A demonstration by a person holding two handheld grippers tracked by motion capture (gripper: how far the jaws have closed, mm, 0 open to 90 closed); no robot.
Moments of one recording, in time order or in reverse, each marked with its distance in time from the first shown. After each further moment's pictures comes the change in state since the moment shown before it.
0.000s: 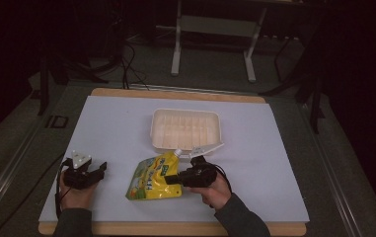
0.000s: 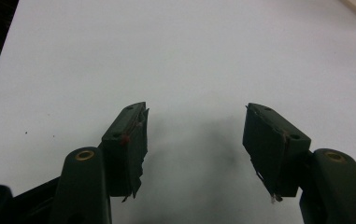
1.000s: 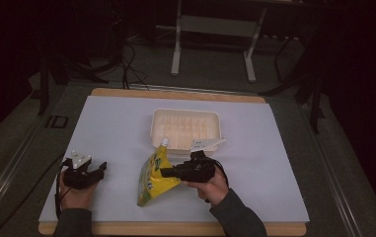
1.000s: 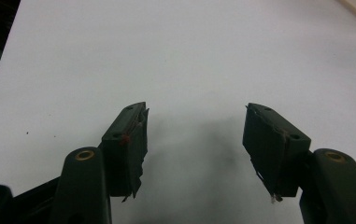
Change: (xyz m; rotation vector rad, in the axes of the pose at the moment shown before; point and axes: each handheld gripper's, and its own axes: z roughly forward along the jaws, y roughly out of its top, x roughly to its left) left arm 0.000 0.000 0.000 -0.001 0.000 -0.001; right arm 0.008 0.016 -0.003 -0.100 0.040 -0.043
